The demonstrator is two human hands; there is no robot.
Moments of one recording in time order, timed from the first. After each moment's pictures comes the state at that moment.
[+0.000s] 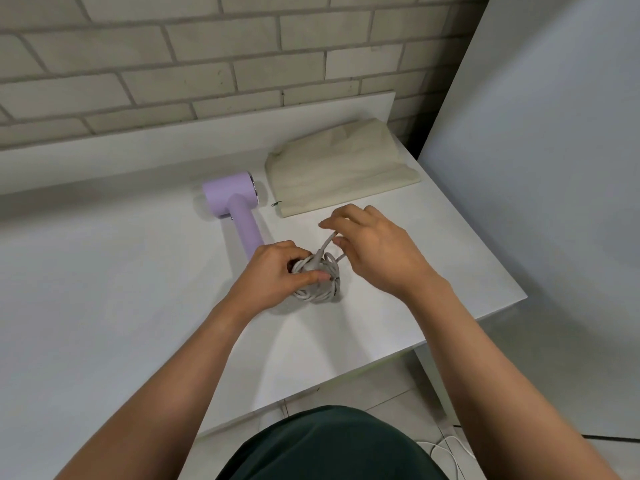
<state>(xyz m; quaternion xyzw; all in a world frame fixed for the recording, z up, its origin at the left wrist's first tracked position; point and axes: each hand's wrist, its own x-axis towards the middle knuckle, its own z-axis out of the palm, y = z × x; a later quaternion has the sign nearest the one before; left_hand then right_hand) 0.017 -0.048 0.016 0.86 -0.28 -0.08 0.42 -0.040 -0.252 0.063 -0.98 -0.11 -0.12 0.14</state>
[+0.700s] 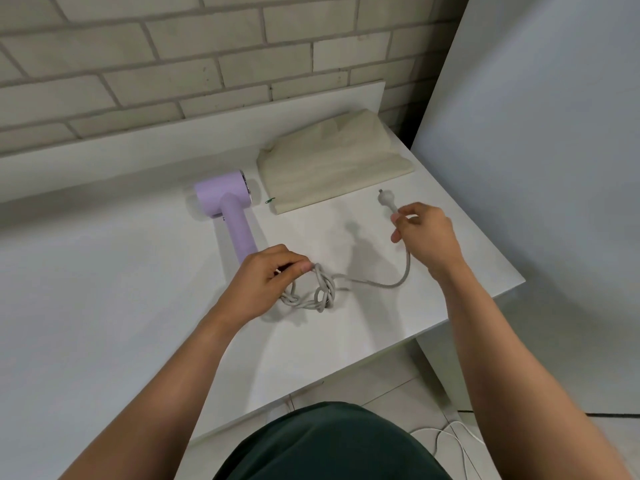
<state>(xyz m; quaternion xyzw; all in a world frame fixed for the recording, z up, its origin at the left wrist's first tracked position) 0.005 -0.032 0.012 0.82 -0.28 -0.13 0.48 -0.046 -0.318 0.038 -0.85 0.29 -0.08 0.43</state>
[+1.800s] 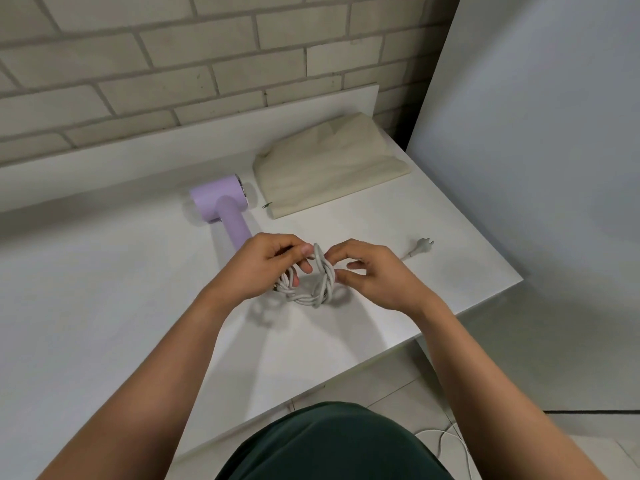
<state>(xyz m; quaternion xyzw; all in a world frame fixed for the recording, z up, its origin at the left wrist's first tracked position) 0.023 -0.046 0.050 0.80 -0.23 -0.25 0.50 -0.068 -0.262 0.026 -0.89 -0.04 0.01 0.46</state>
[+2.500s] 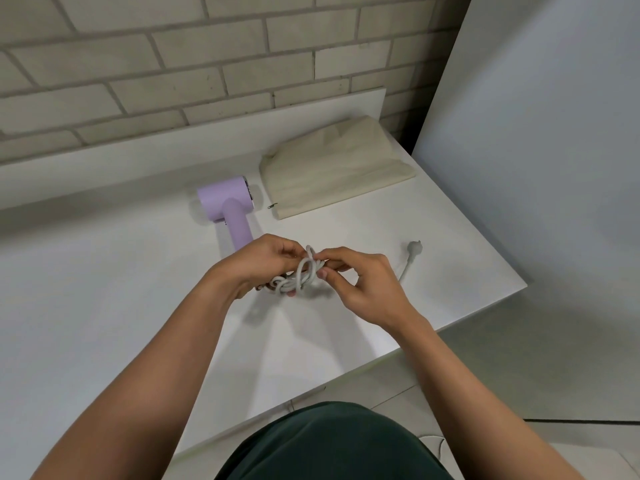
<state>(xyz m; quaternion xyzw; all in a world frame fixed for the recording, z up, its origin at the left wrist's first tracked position) 0.041 -0.045 0.051 0.81 -0.15 -0.37 0.43 -0.074 -0.226 0.019 -0.87 -0.06 -0.16 0.45</state>
